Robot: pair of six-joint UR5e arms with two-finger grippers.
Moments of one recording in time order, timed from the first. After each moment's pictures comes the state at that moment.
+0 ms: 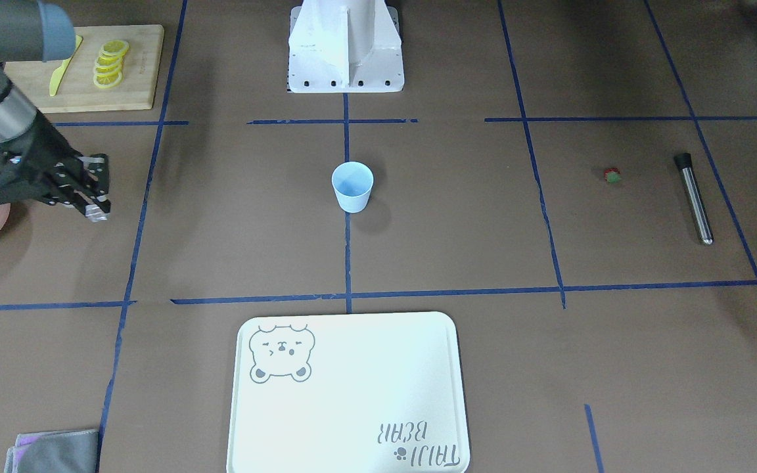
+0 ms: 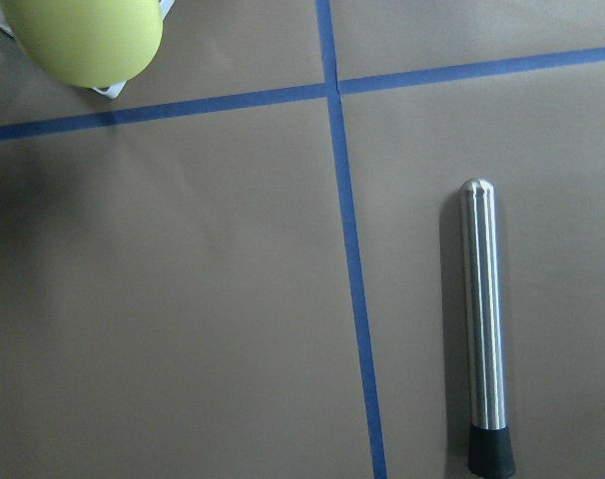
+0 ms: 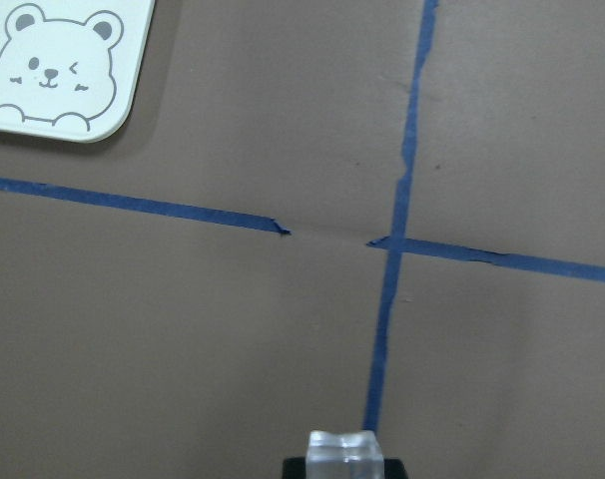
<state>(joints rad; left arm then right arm) -1.55 -1.48 -1.69 -1.50 -2.37 0.16 0.88 -1.36 1.95 -1.41 2.09 0.83</state>
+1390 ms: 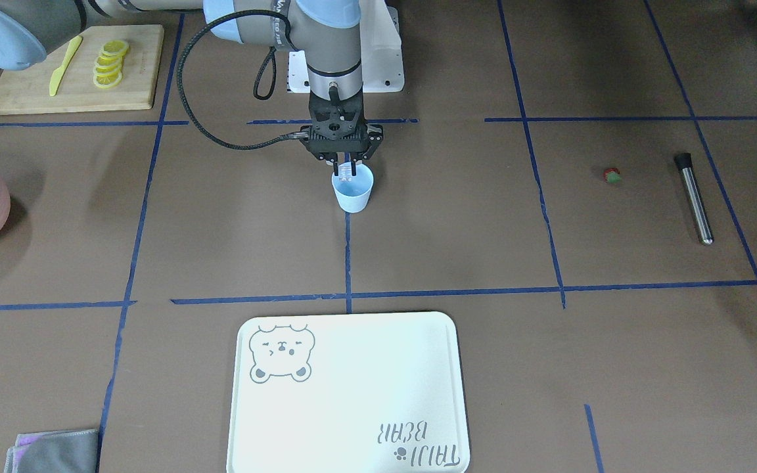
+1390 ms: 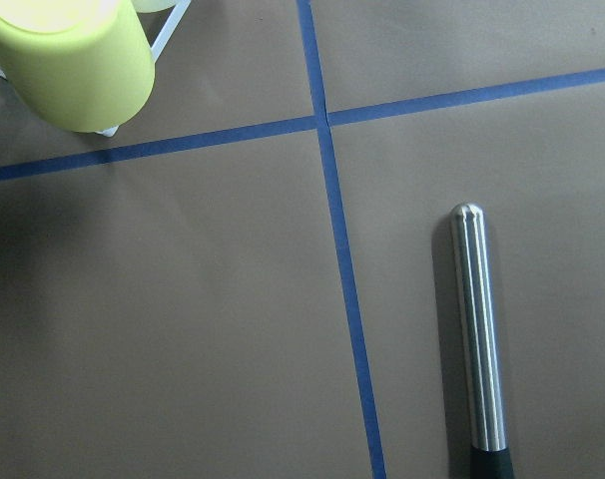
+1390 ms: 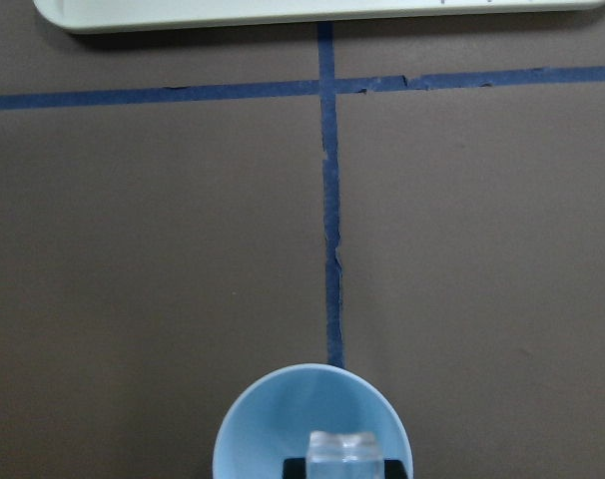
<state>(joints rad) -1.55 -1.48 -1.68 -1.55 -2.37 0.16 0.41 -0.76 1.69 -1.70 1.70 1.32</state>
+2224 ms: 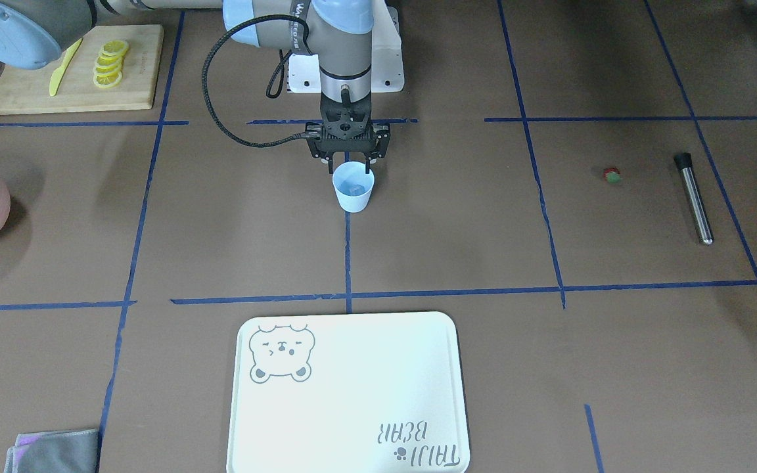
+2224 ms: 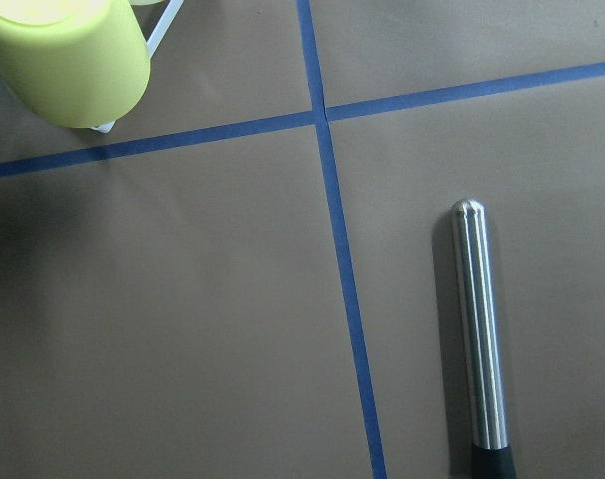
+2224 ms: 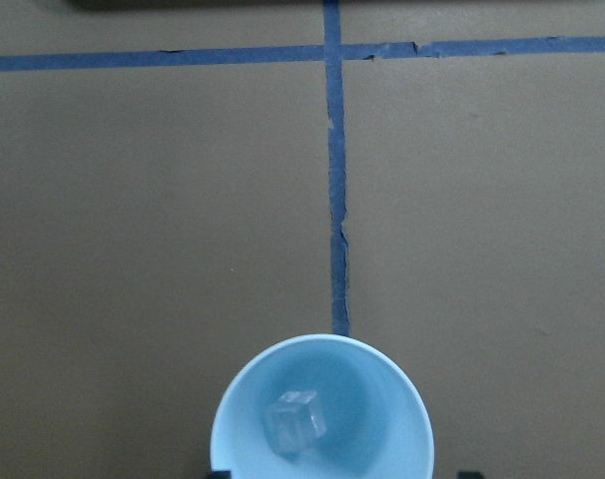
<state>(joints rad) -1.55 -1.48 -1.68 -1.55 -2.37 0.16 0.38 -0.75 1.67 -1.70 1.66 1.34</state>
